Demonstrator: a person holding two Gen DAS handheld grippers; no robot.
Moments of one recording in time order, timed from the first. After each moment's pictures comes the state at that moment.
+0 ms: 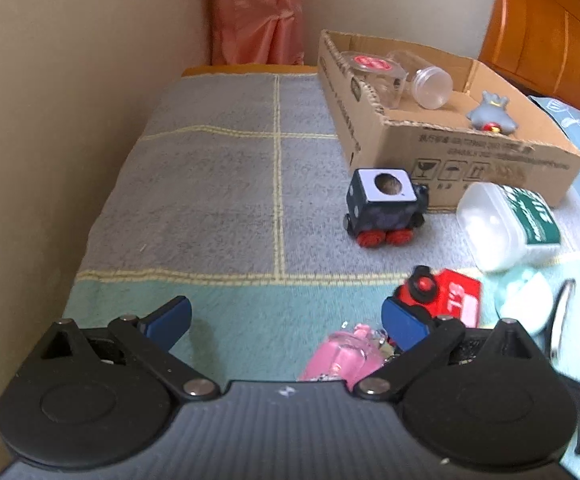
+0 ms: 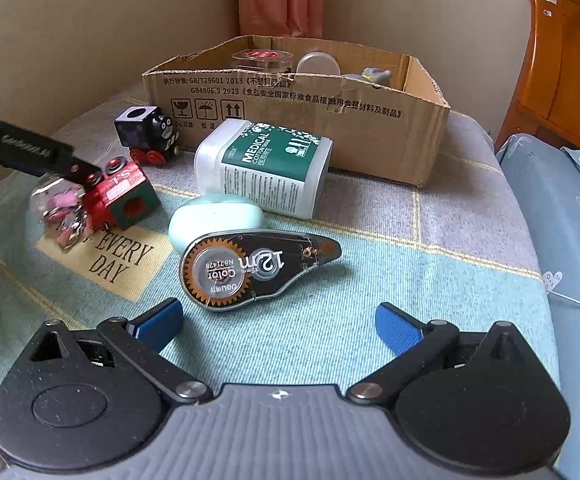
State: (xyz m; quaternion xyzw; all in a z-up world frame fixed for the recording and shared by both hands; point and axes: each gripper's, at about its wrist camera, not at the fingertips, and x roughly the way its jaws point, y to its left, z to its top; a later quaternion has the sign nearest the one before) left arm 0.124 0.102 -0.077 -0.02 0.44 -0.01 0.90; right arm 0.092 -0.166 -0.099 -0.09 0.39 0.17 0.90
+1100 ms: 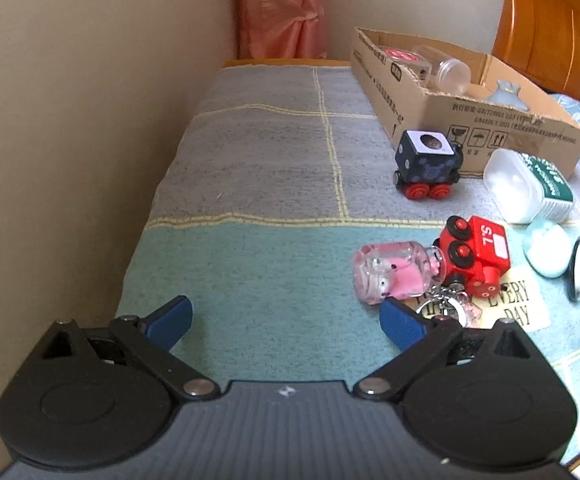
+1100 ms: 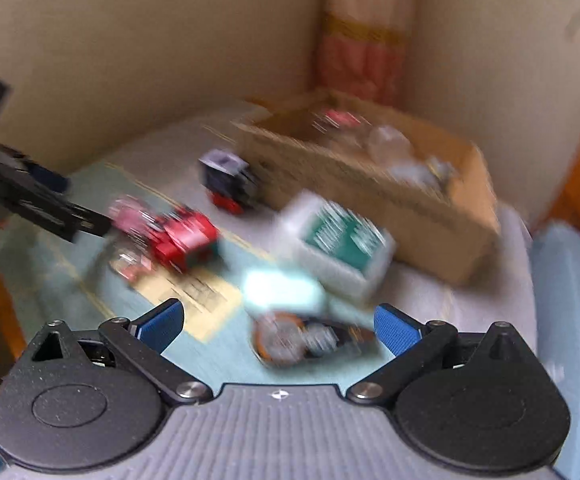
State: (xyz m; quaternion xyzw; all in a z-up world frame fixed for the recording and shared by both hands) left arm 0.082 0.136 -0.086 -0.02 0.43 0.02 0.90; right arm 0.084 -0.124 -0.048 -0.19 0.32 0.30 0.88
